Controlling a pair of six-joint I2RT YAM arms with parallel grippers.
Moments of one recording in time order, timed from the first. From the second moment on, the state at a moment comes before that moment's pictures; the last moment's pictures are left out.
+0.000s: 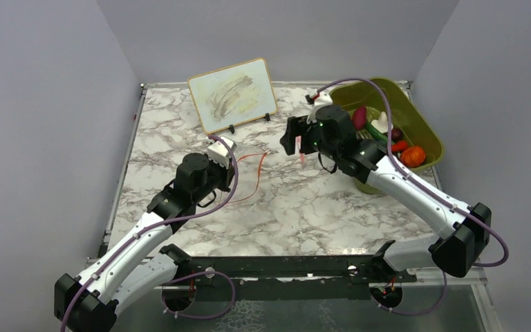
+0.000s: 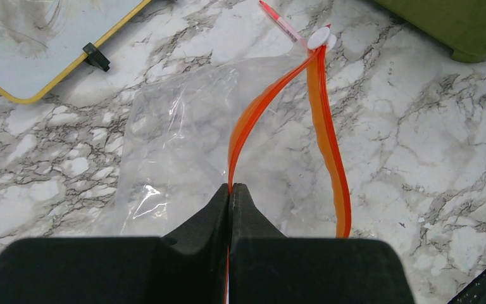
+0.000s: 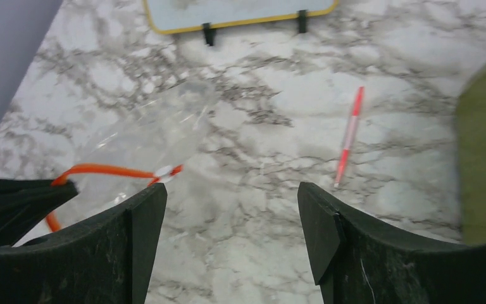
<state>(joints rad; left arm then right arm) -0.58 0.82 0.65 -0.20 0.02 -0.07 0.77 1.34 1.23 -0.33 0.16 0.36</state>
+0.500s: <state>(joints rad) -0.58 0.80 0.64 -0.19 0.04 -0.07 0.34 1.49 1.38 -0.41 0.34 0.18</state>
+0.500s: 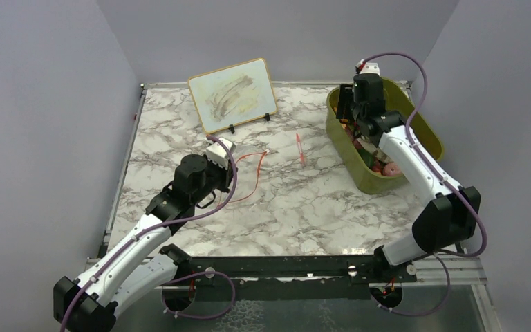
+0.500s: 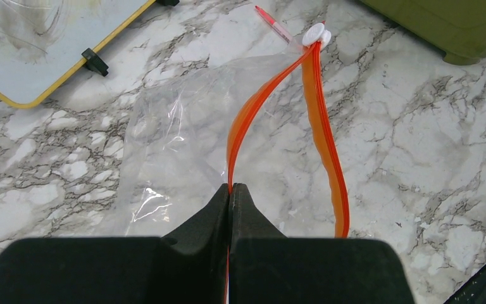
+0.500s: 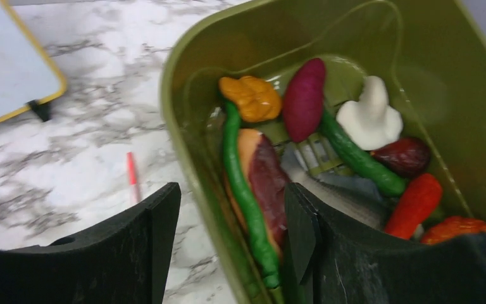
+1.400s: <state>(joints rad) -0.58 0.76 0.63 -0.19 0.05 -0.05 0.10 1.95 1.48 -0.22 0.28 0.11</state>
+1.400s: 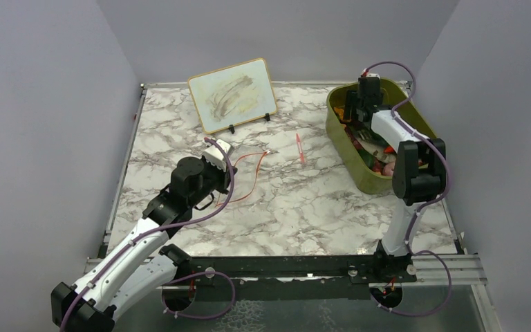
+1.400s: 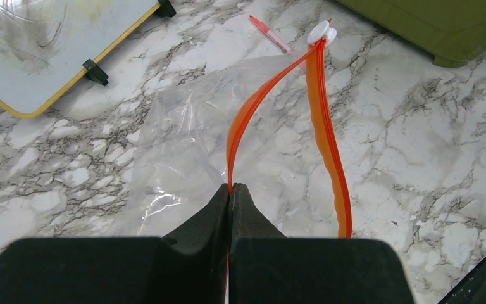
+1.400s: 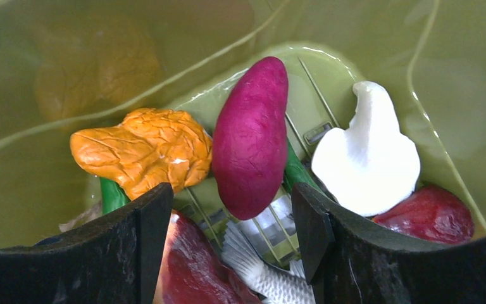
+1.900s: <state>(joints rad) -0.58 0.75 0.63 -0.19 0.06 -0.05 0.08 2.02 1.49 -0.21 0.28 0.11</state>
